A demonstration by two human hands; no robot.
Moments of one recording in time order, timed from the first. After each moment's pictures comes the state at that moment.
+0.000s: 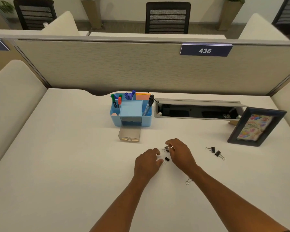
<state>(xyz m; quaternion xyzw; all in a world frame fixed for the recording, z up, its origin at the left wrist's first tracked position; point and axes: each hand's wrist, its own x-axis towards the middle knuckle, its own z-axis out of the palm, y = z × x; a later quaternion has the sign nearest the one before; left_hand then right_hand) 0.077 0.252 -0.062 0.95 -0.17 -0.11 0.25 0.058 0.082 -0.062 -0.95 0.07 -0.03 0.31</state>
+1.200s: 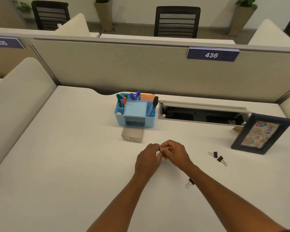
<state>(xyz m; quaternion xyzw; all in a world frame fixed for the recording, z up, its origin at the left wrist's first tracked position) 0.078 0.249 -0.050 0.93 -0.17 -0.03 0.31 0.071 0.098 -0.047 -0.83 0.11 0.06 0.54</state>
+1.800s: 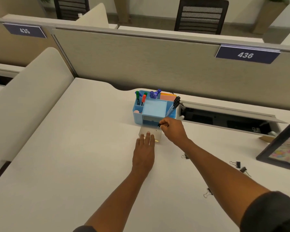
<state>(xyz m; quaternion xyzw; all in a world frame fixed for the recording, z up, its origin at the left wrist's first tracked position) 0.124 0.313 -0.069 0.99 -0.14 -0.05 0.08 0.197 0.163 -0.030 -0.93 0.07 0.03 0.36</state>
